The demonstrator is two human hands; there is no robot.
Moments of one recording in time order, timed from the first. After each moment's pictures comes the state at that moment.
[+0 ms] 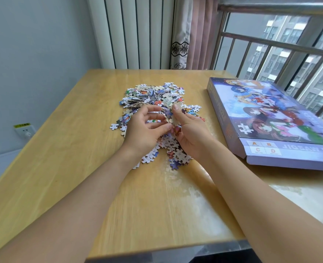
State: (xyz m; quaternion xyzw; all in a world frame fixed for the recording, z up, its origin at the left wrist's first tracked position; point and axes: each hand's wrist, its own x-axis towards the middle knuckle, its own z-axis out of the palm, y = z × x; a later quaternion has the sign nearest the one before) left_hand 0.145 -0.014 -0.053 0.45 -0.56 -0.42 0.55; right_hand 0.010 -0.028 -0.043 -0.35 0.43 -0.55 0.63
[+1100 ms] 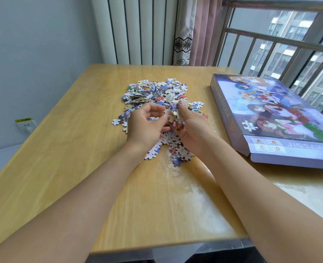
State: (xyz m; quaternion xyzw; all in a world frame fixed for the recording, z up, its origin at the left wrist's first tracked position) left_hand 0.137 -0.018 -0.056 0.50 -0.50 -0.39 0.58; right_hand 0.013 -0.035 -0.046 -0.32 0.43 -0.56 0.63
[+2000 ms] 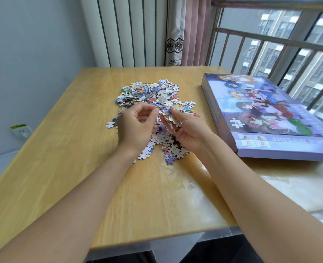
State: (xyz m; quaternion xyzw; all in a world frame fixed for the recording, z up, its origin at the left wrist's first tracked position) left_hand 0.145 -0.016 -0.059 0.49 -0.56 -0.27 0.61; right_hand 0.000 -0.036 -0.046 -0.27 0.39 -0.54 0.70
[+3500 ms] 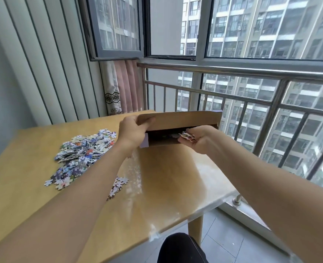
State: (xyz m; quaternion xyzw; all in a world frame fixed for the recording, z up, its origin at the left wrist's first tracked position) left_hand -0.026 -0.013 0.079 0.41 -0.68 -0.35 0.50; right_hand -0.210 0.060 0.099 -0.11 0.56 -0.60 0.57
